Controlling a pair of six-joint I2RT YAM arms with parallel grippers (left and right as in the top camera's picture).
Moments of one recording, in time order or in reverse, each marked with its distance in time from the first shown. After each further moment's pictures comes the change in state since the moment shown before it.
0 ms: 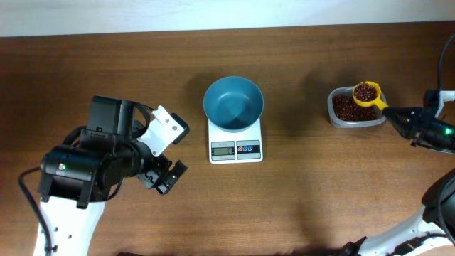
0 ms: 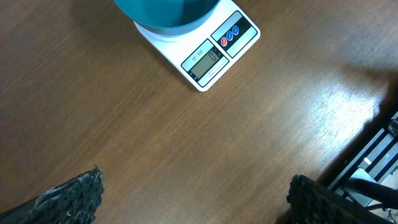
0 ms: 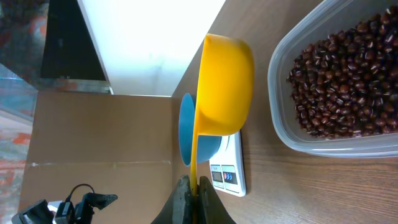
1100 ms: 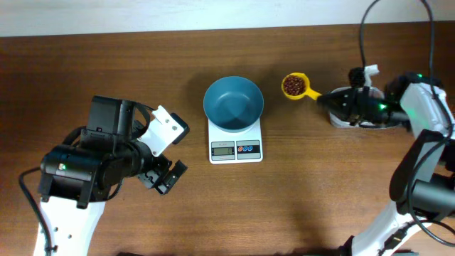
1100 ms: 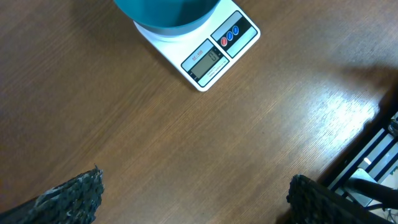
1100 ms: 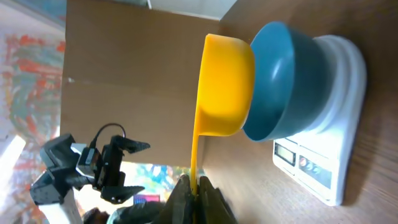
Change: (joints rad) left arm 0.000 0.000 0.000 0.000 0.000 0.000; right arm 0.449 0.000 0.000 -0.023 -0.162 -0.016
